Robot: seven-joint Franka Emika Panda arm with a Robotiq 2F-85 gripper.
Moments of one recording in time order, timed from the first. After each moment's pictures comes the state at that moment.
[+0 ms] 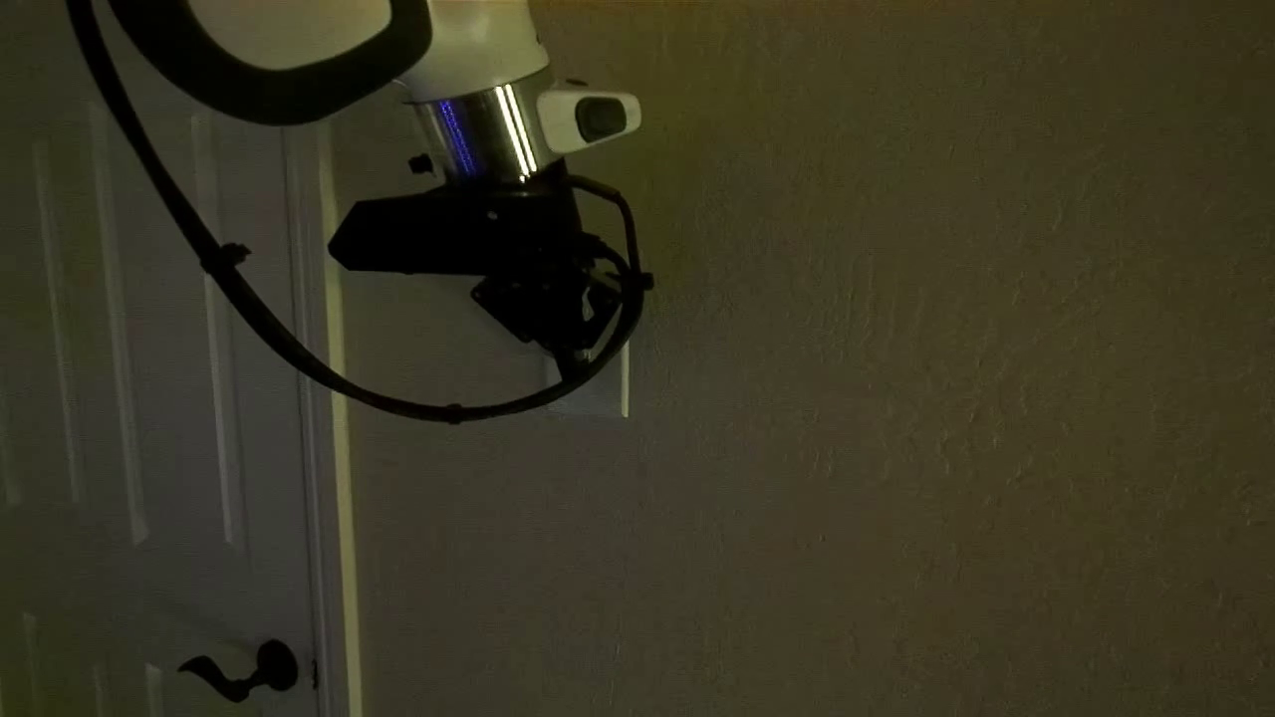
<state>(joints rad) -0.11 0.16 0.04 -1.91 0.40 2.62 -0.61</state>
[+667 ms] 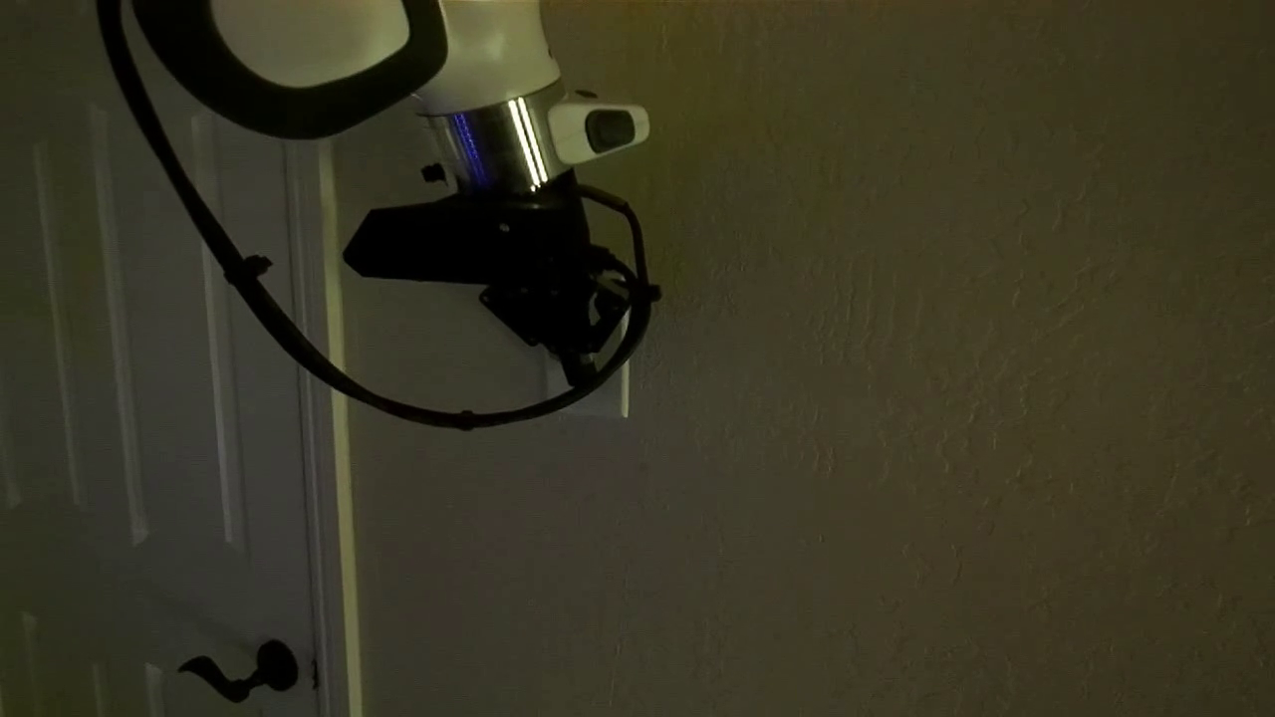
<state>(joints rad) -0.12 0.19 0.05 -1.88 0.42 2.62 -0.61</state>
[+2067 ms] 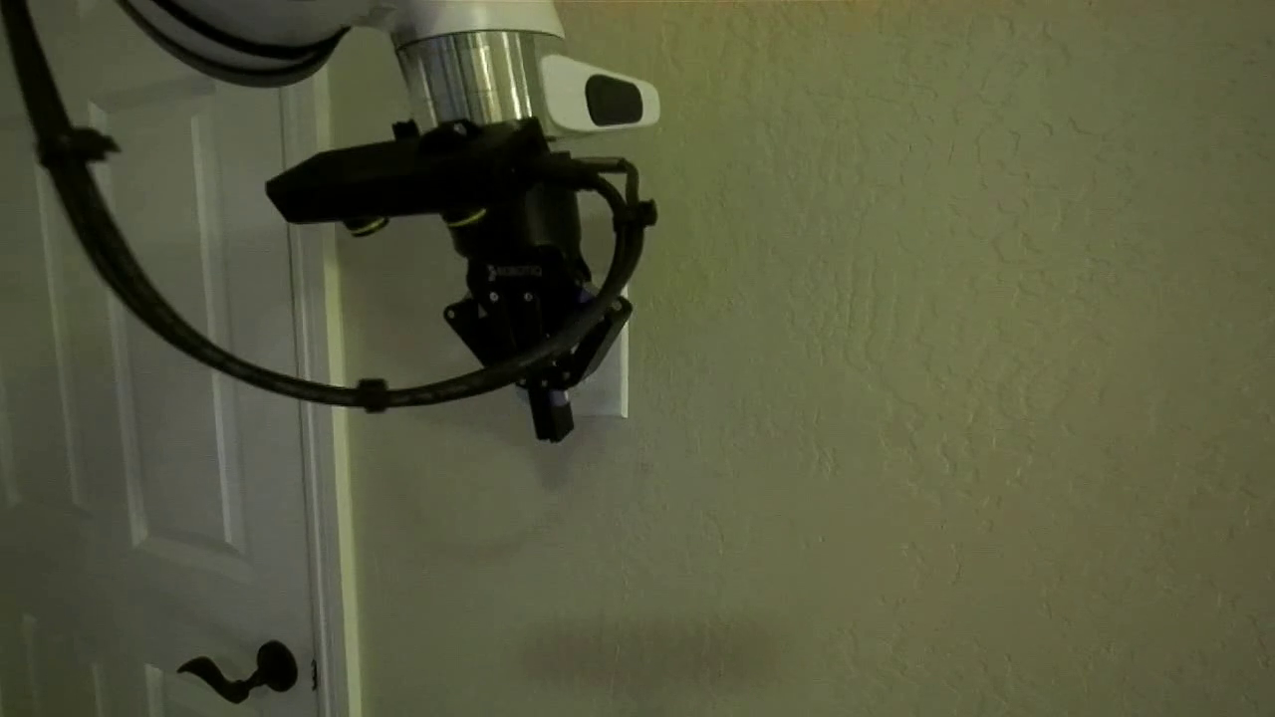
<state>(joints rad) -0.12 0.12 -0.03 -1.89 0.11 2.29 -0.41</state>
